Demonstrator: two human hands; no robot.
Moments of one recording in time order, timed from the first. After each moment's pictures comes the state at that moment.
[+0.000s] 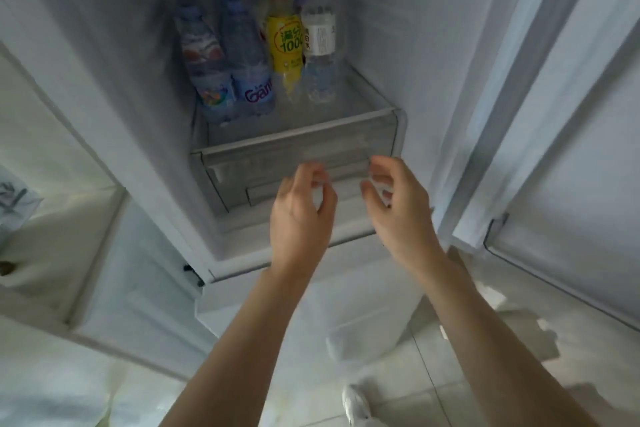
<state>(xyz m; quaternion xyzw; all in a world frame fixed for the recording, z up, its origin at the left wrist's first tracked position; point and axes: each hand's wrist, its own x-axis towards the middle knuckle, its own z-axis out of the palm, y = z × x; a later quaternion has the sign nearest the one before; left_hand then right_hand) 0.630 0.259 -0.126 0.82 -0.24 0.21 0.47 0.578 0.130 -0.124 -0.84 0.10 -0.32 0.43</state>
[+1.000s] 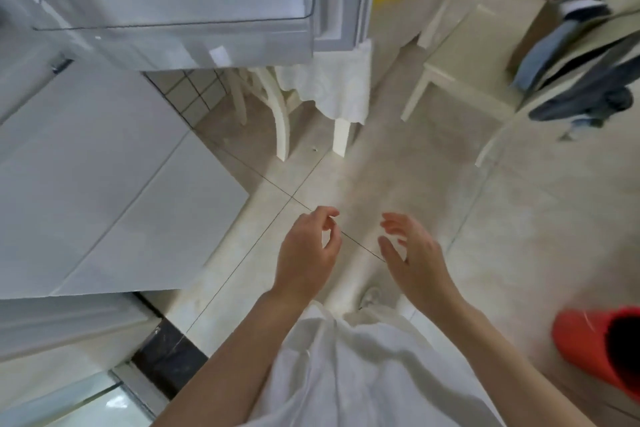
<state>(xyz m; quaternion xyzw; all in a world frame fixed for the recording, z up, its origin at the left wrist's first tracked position) 0.157 0.177 -0.293 0.77 -0.50 -0.23 0.32 -0.010 0.120 -0.287 -0.74 0.51 -0.19 0.39</state>
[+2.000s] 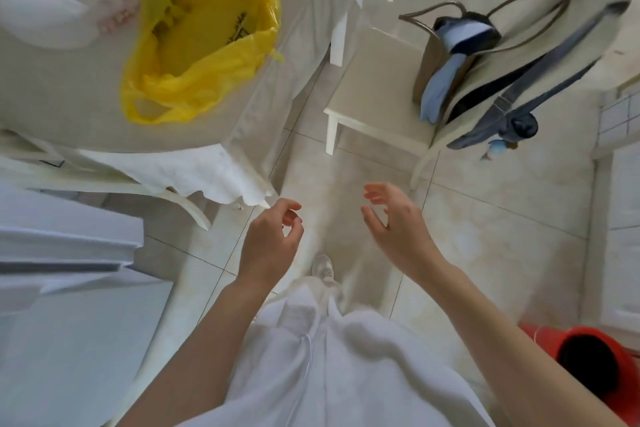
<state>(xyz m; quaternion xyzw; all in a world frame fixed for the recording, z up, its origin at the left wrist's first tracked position) 0.067 -0.227 -0.316 0.75 -0.53 -0.29 0.26 -0.132 -0.279 -0.292 -0.70 0.58 -0.20 0.36</state>
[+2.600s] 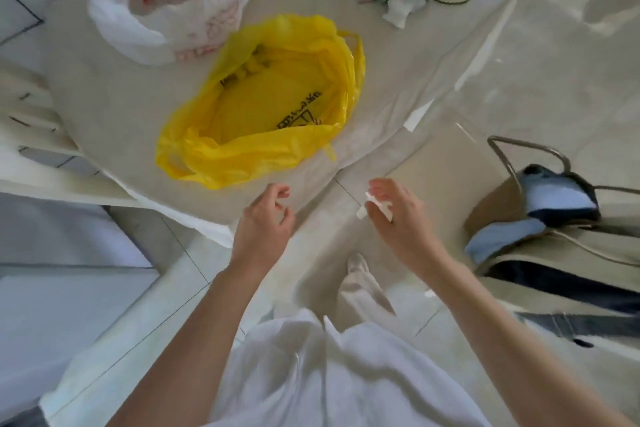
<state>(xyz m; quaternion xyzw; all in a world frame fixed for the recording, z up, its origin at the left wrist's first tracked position) 0.129 -0.463 -0.304 0.85 -0.36 -0.22 0.32 -0.047 -0.595 -0.289 -0.81 0.42 -0.12 0.40</state>
